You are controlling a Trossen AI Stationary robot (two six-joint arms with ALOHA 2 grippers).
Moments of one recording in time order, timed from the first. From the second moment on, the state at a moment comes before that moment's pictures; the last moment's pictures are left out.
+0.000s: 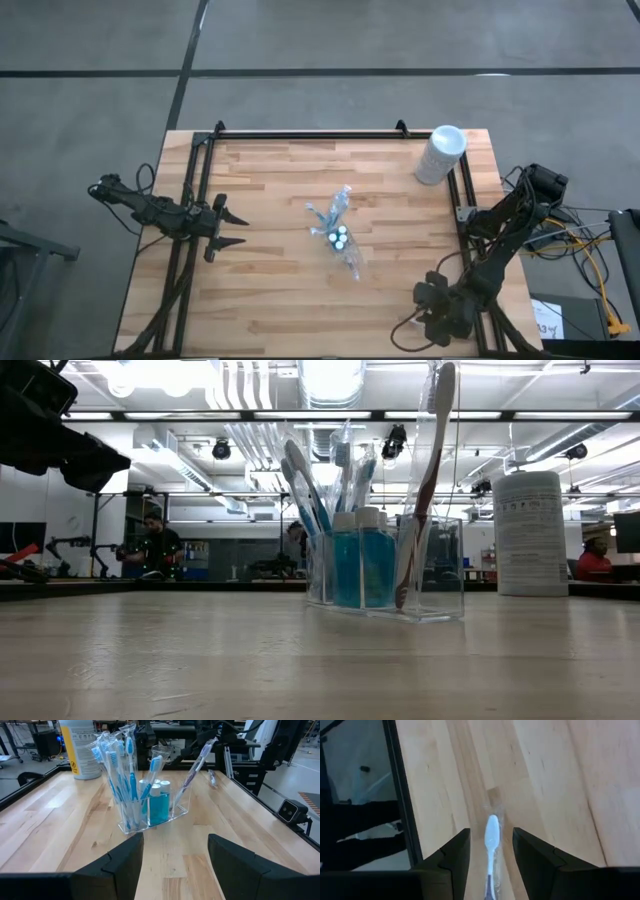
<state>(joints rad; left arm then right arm) -0.45 0.07 0.11 -0.29 -0.36 -0.11 1.00 1.46 0.79 -0.41 0.23 1.31</state>
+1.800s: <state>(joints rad) -0.45 0.07 0.11 -0.29 -0.36 -0.11 0.98 1.69 0.92 -0.41 0.25 1.22</state>
